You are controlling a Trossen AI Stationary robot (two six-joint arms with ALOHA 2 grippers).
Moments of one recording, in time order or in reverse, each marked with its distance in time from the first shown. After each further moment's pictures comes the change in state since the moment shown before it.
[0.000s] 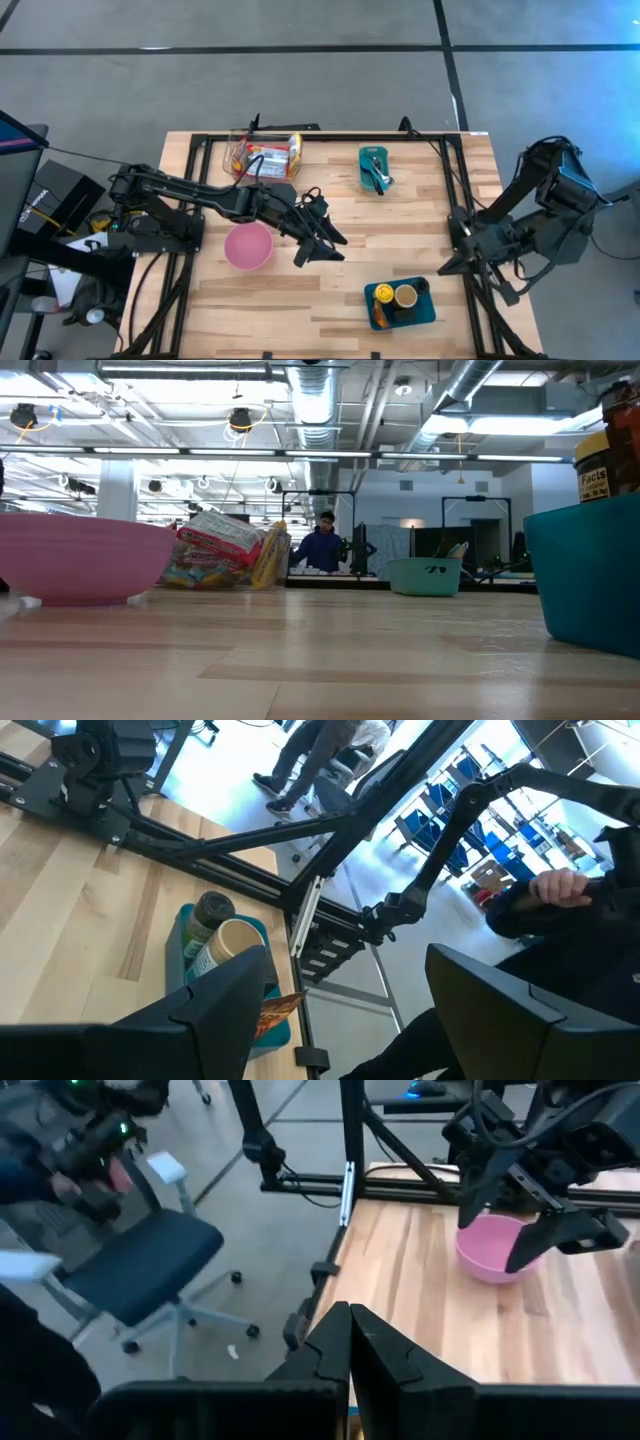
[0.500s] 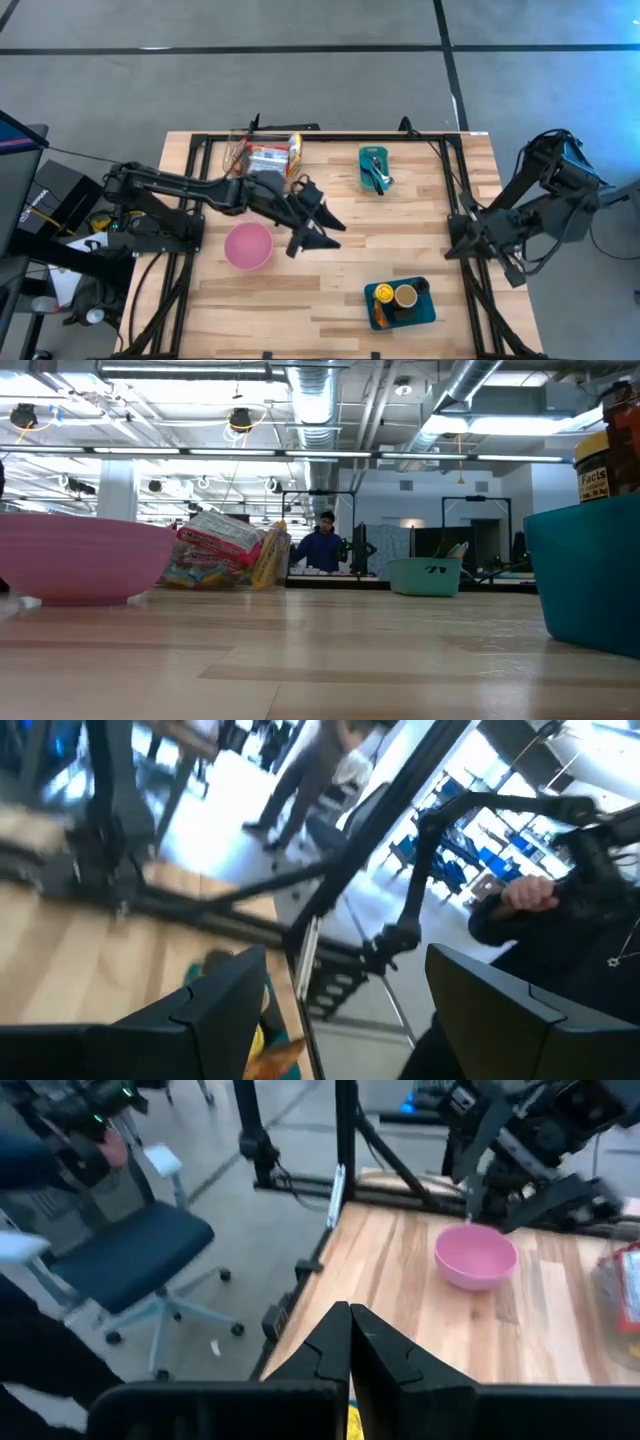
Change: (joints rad) left arm 0.030 -0.058 -0.001 0.034 0.003 0.084; right arm 0.000 -0.116 -0.073 -0.030 0.003 -0.093
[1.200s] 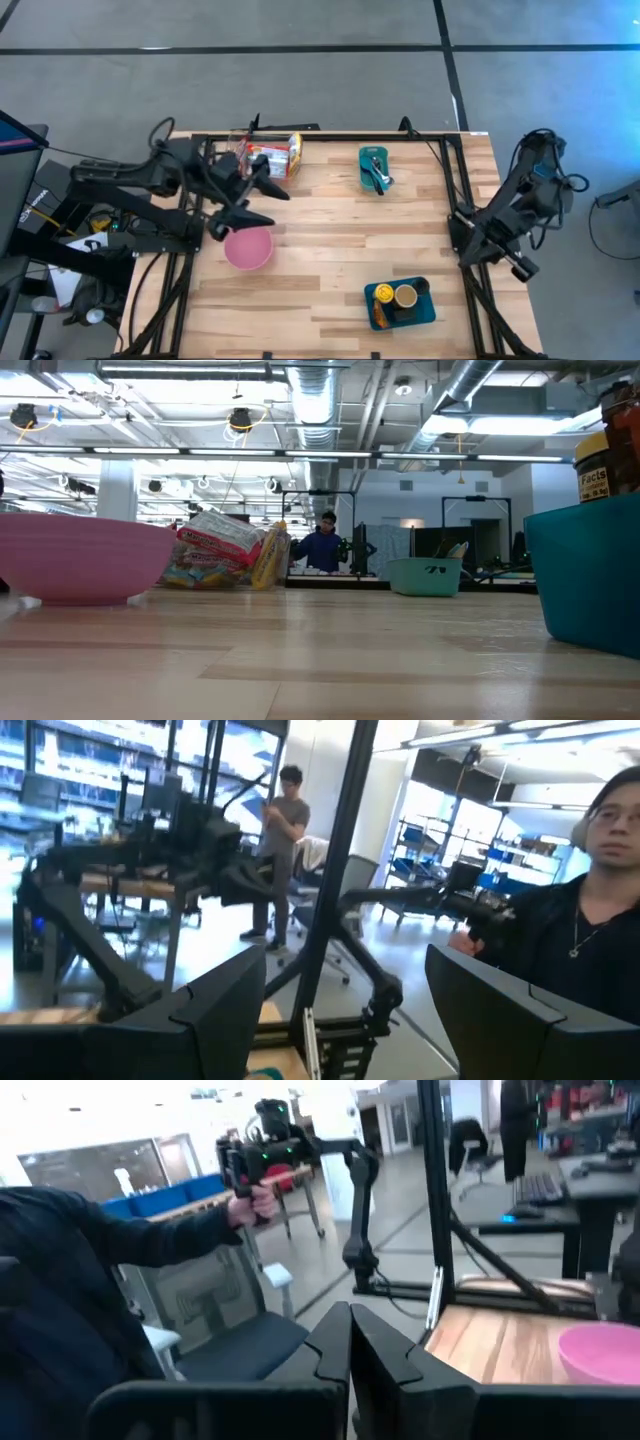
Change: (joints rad) left arm 0.002 -0.389 0.000 -0.130 -0.003 0.286; right arm -0.001 -0.426 -0.659 0.728 -0.189 -0.118
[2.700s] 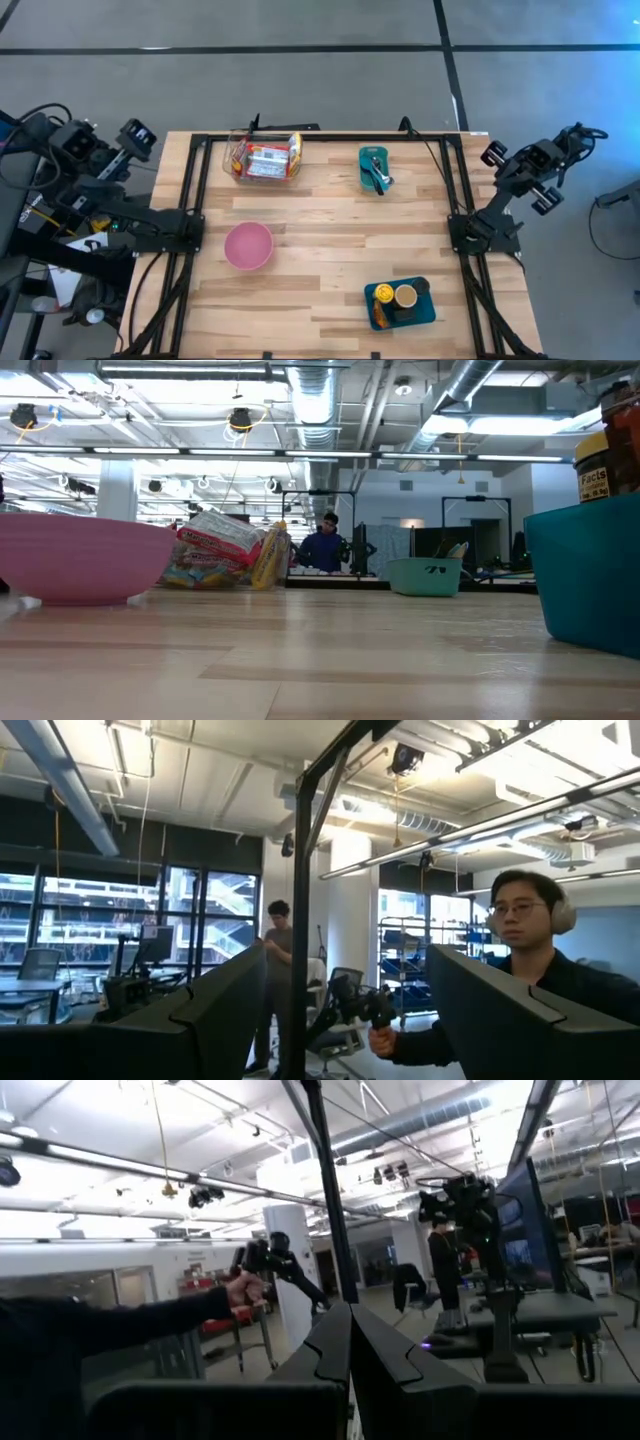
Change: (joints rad) left arm 0.000 -0.546 0.001 -0.197 -0.001 0.073; right arm -0.125 -0.638 -0.121 -0.118 0.040 -0.189
